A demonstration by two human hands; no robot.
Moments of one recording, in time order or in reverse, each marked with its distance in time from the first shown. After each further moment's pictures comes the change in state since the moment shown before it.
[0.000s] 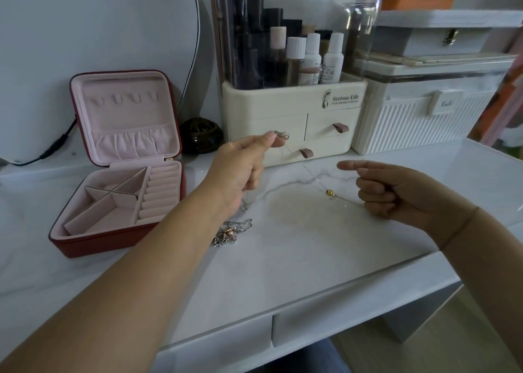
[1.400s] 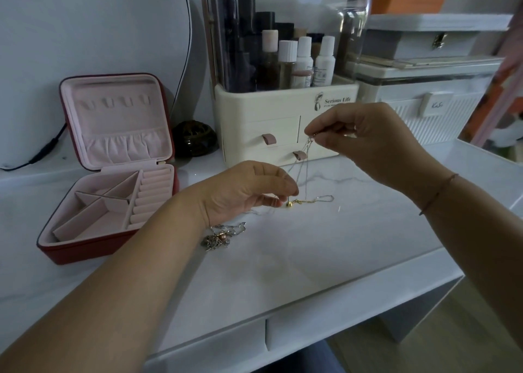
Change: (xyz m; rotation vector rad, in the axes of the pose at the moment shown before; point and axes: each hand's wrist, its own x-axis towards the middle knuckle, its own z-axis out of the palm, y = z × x) left_hand -0.006 0.002 -0.005 0.094 -0.590 -0.147; right_hand -0.010 -0.054 0.068 -1.008 0.184 -0.781
